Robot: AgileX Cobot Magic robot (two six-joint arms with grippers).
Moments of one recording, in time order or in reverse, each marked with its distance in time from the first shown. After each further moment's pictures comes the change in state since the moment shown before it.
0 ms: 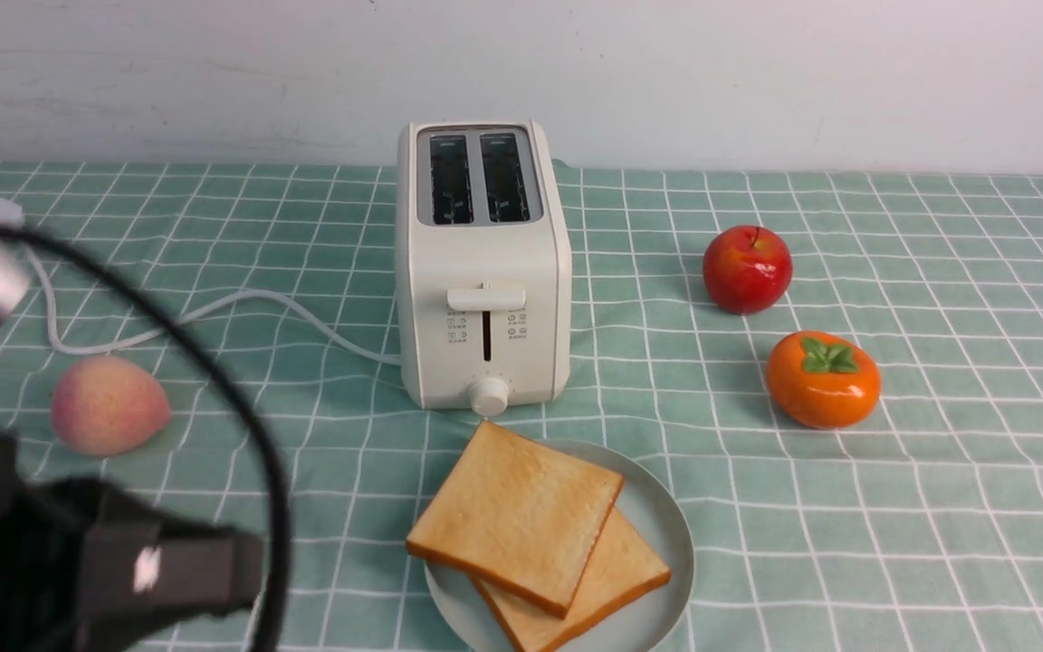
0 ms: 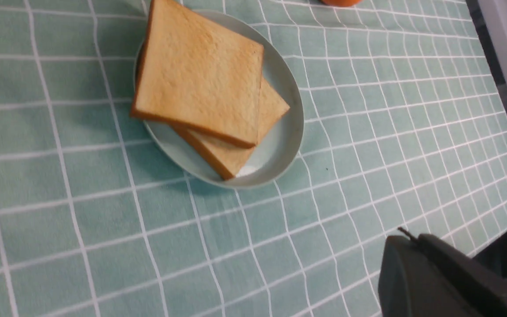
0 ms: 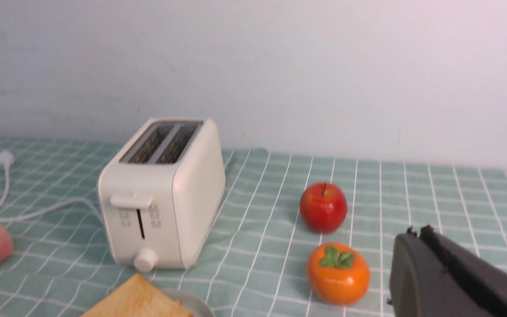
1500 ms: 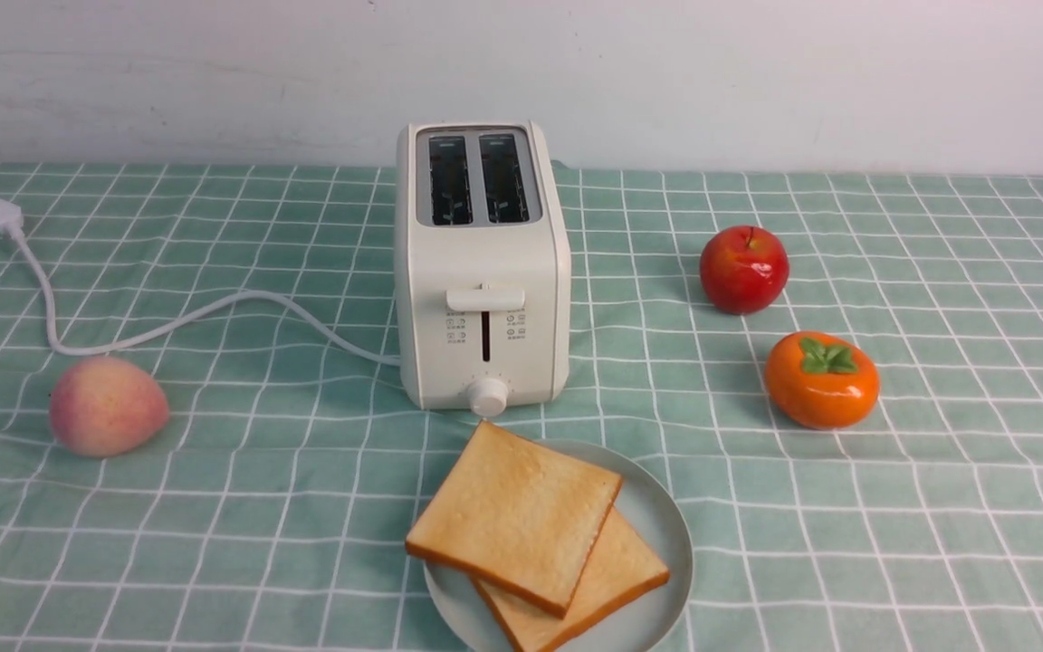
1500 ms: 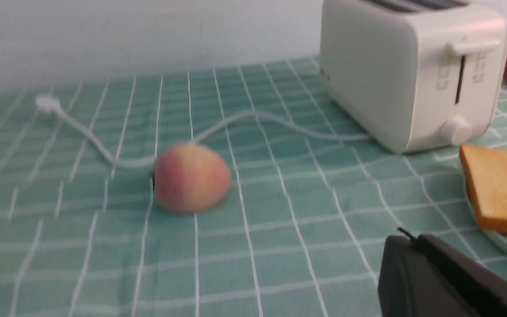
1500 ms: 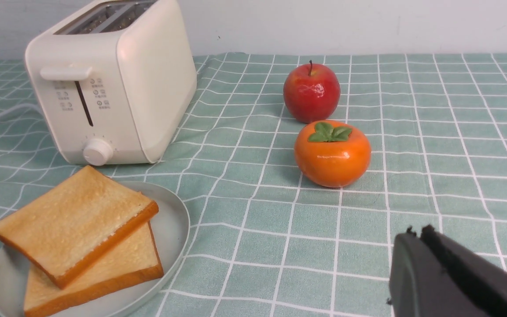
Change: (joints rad) right arm 0.010 -0.112 0.496 0.008 -0.244 -0.001; left arm 0.184 -0.736 0.642 0.479 -0.531 0.149
